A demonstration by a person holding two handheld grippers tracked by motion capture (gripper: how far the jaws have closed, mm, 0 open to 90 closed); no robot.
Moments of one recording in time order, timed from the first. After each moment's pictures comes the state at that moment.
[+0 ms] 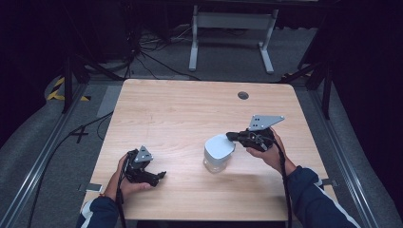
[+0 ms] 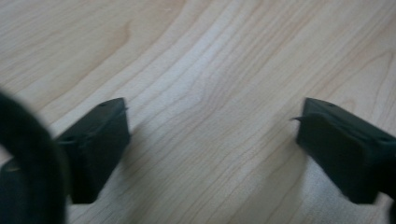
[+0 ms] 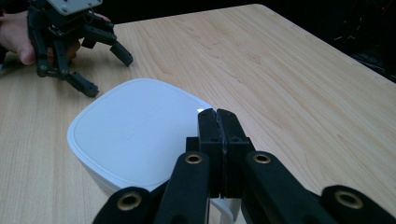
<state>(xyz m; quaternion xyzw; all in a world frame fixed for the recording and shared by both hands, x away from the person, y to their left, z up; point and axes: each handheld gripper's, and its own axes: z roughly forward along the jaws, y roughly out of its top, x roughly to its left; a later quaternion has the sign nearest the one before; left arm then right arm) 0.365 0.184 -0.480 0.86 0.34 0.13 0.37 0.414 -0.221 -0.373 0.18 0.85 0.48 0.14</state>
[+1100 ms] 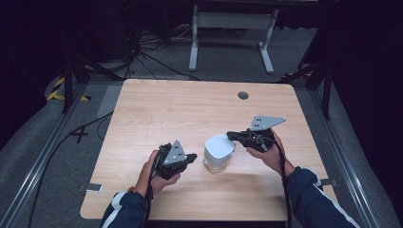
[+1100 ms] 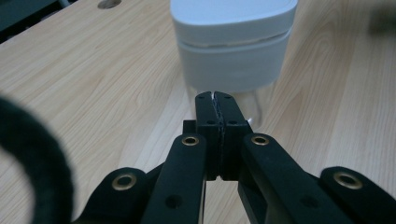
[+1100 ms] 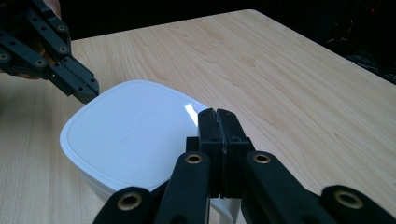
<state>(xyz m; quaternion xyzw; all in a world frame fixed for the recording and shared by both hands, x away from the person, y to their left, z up) 0.350 0.081 -0.411 0.86 0.19 0.16 0.46 0.414 -0.225 -0.377 0.19 0.84 0.49 0.14</state>
